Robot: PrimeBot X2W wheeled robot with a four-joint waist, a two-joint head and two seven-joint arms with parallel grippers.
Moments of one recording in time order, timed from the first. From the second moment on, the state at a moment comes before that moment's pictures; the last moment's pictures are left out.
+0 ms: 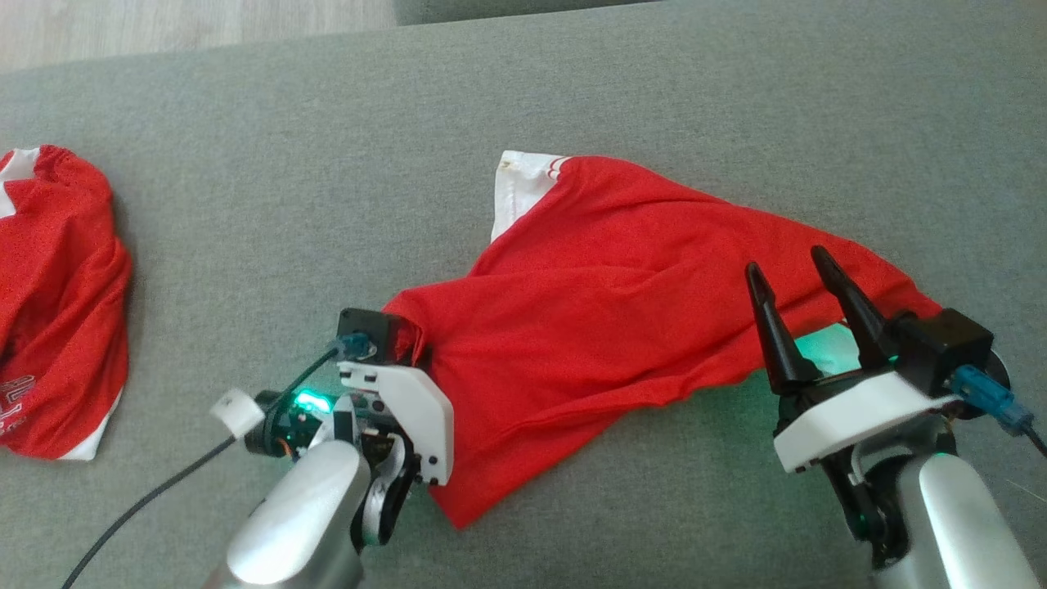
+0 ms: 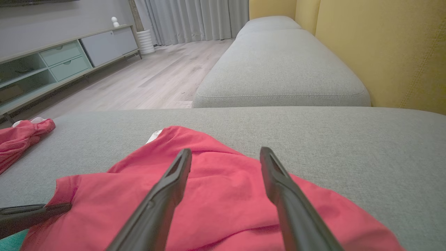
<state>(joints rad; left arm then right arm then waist) -0.39 0.17 -0.62 0.39 -0.48 0.21 0.45 -0.10 -0.11 0.14 -0.01 0.19 0.13 0.08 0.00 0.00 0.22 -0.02</state>
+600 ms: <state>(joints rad) -0.60 0.15 -0.52 0.42 -0.40 0.22 -0.08 -0.12 -0.11 0.15 -0.01 0.19 0.13 0.08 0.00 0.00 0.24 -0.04</state>
